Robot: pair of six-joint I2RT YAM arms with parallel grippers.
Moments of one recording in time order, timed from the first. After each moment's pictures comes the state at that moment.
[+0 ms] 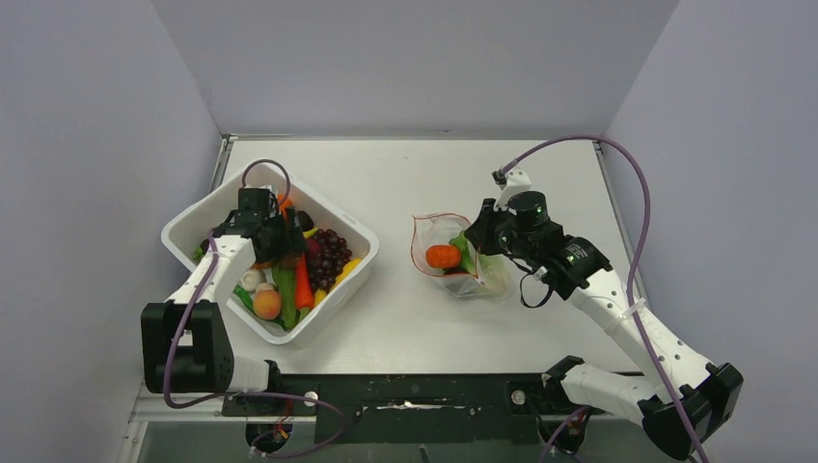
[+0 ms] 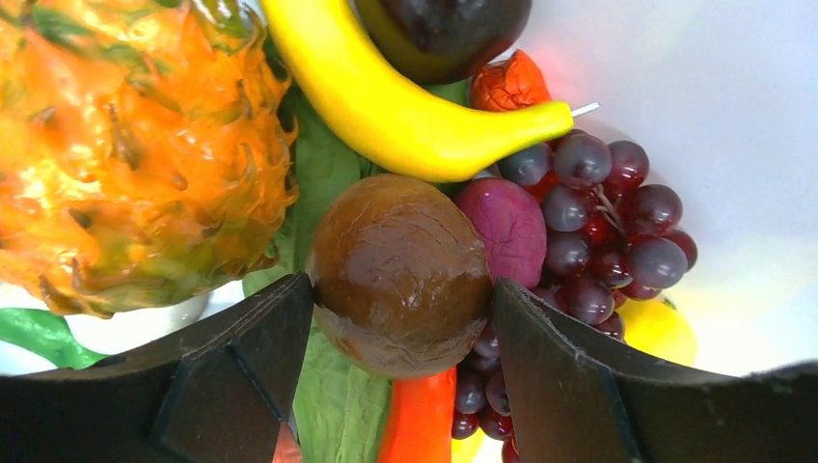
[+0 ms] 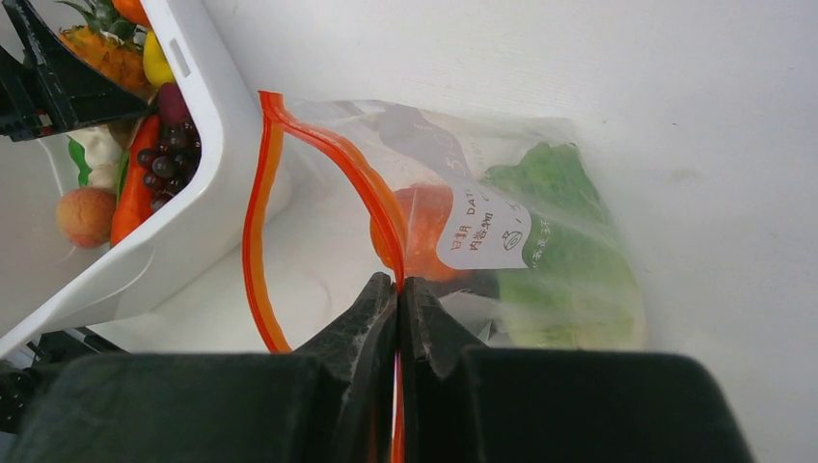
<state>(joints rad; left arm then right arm) -0.02 1.38 0.91 -0.50 0.01 -0.35 0.58 1.06 1.04 -0.53 0.02 0.41</state>
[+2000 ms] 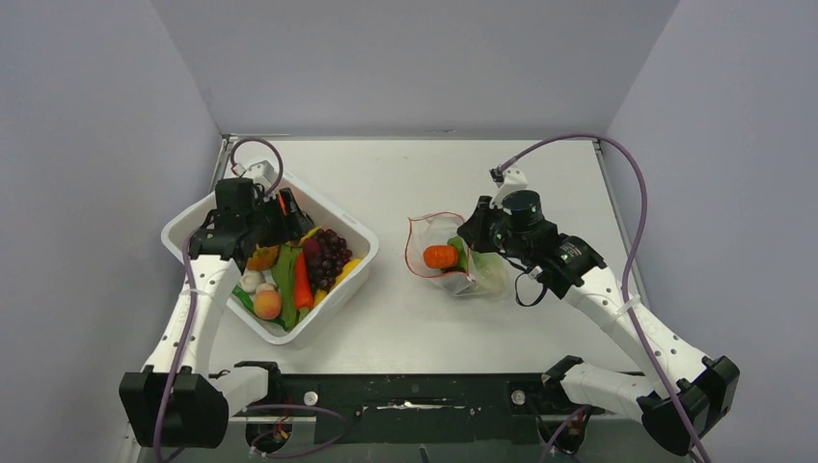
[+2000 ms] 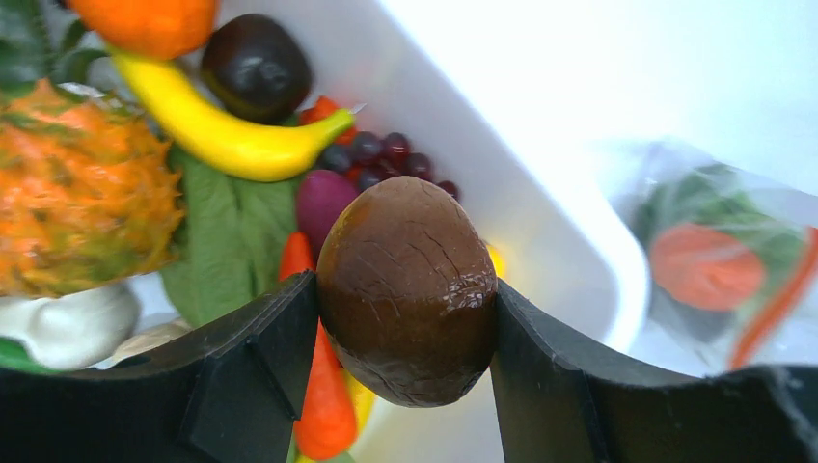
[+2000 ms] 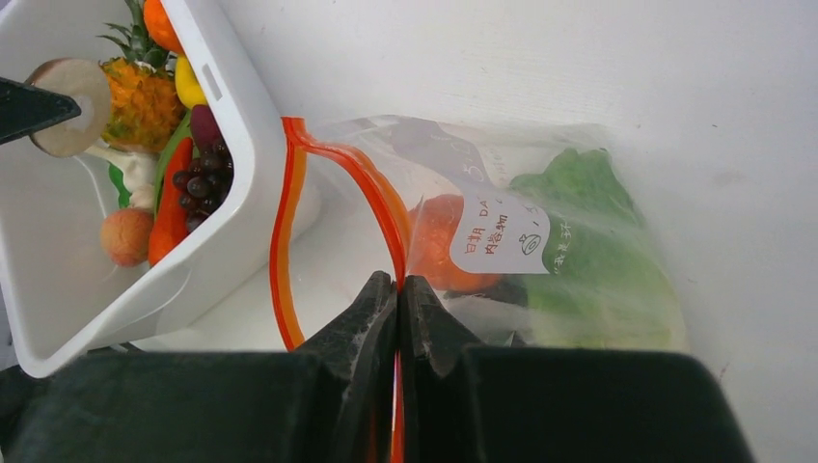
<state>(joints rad) -0.04 1.15 1.00 -0.59 0.17 -0.34 0.60 1.08 1.04 -0.49 0.03 0.48</state>
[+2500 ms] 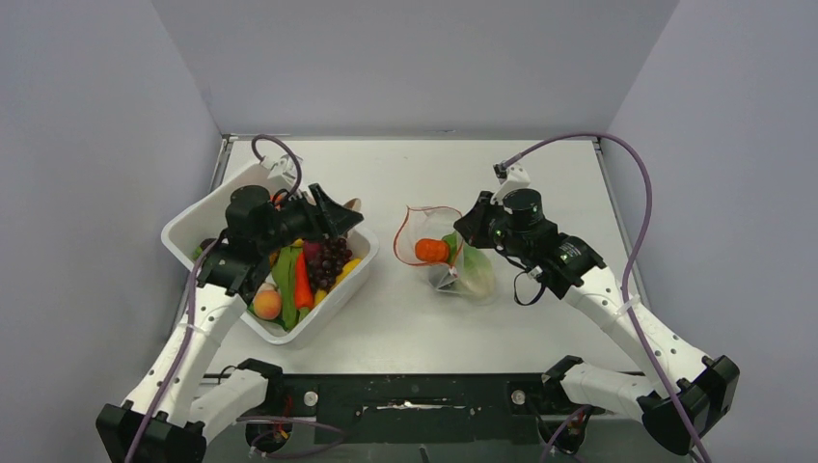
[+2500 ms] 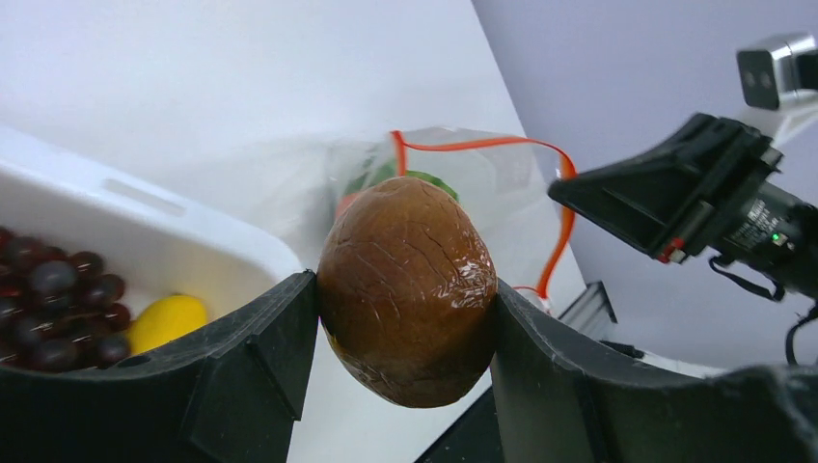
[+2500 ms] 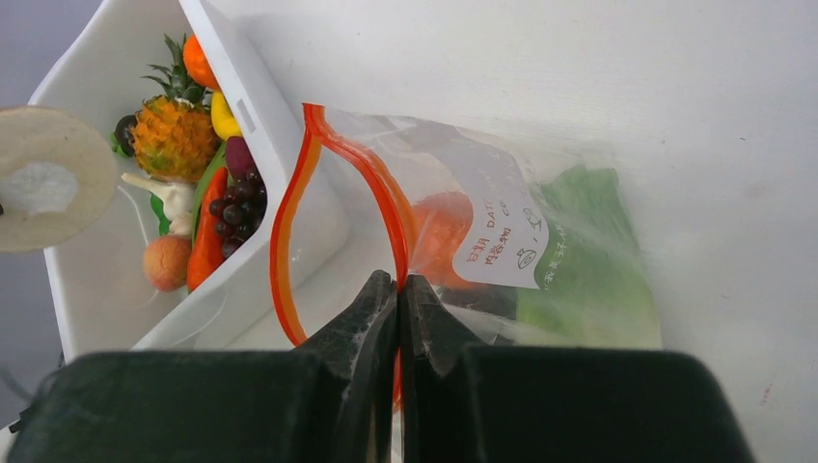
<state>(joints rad) -0.26 0.96 0.94 -0.28 0.45 -0.63 0.61 1.08 1.04 -0.43 0.04 0.55</state>
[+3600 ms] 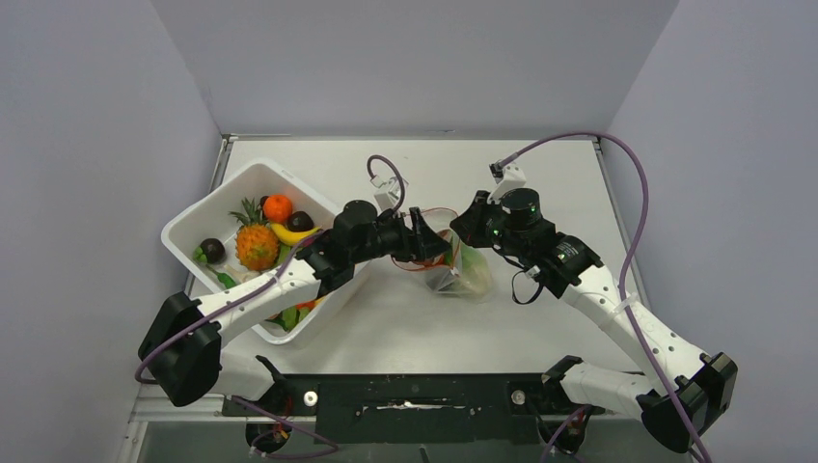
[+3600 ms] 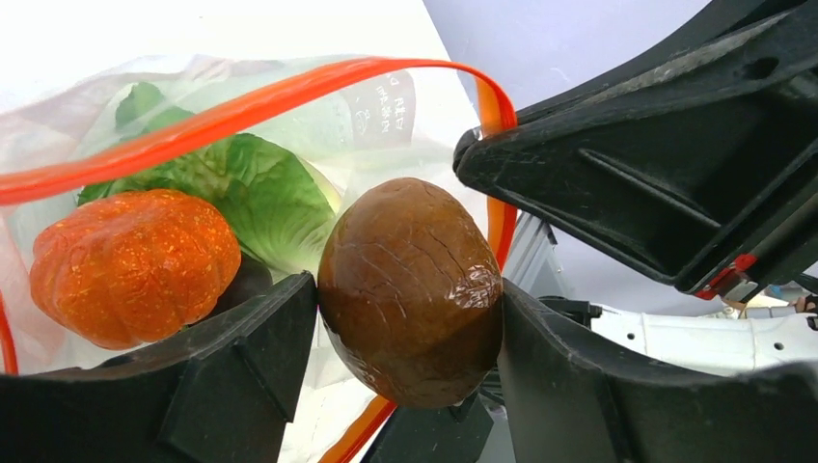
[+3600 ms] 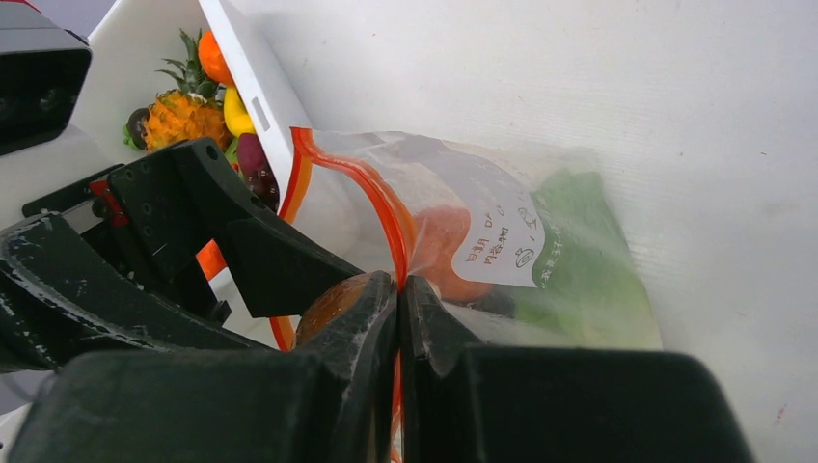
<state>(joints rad) -0.78 1.37 0.90 0.20 0.29 -0.82 0.62 1.09 1.04 -0.40 0.02 0.54</state>
